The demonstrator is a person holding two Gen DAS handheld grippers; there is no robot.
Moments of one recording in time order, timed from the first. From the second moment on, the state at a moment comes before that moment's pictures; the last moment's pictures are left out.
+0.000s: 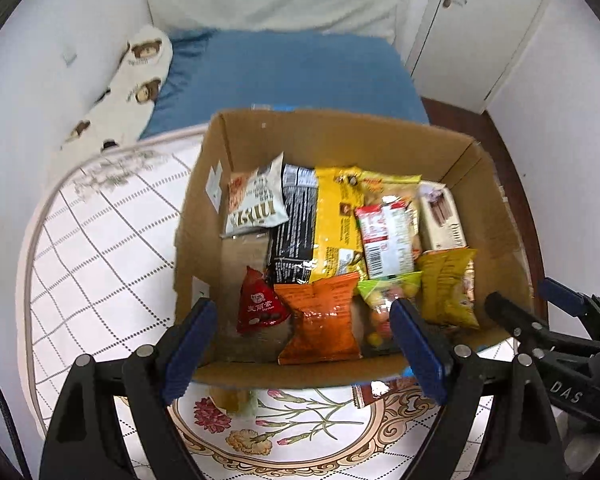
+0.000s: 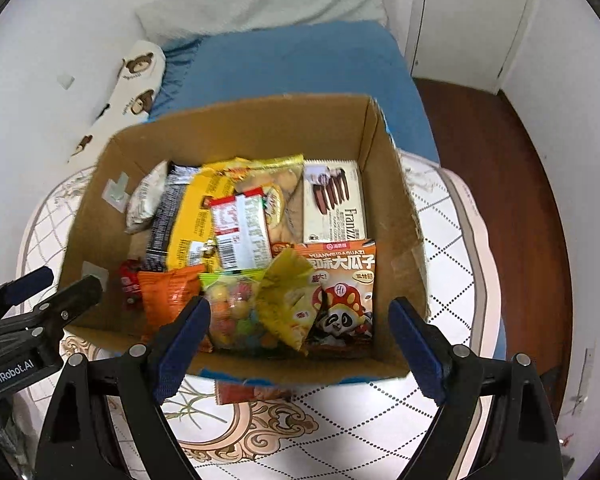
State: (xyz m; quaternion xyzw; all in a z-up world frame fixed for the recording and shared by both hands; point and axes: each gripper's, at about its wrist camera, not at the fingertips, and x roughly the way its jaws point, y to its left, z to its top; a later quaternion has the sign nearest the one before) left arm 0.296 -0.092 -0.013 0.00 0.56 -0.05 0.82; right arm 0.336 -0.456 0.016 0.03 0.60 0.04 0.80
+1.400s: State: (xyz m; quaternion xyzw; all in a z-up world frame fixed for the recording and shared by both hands) left arm 0.171 -0.034 -0.038 -0.02 0.54 0.01 0.84; right arm 0.217 -0.460 -0.012 0.13 0.58 0.05 0.80
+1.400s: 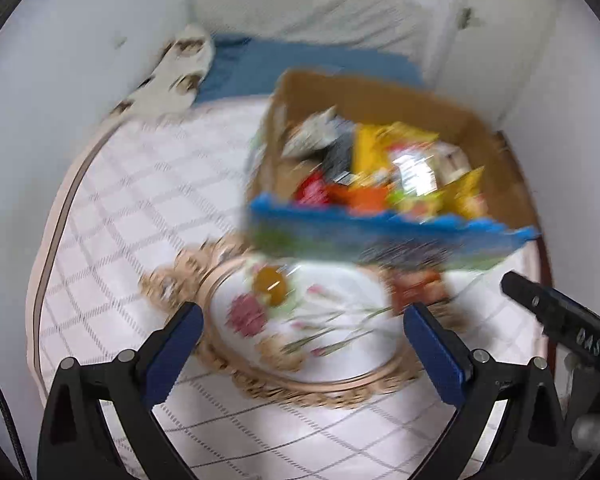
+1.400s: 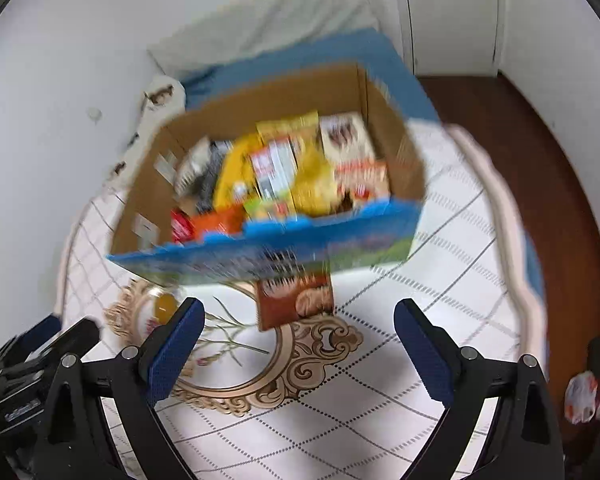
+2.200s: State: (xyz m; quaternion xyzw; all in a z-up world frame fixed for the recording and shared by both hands) left arm 0.216 0.016 -0.146 -0.05 0.63 0.07 0.77; right arm 0.201 -0.410 -0.134 0.04 0.63 0.03 0.77
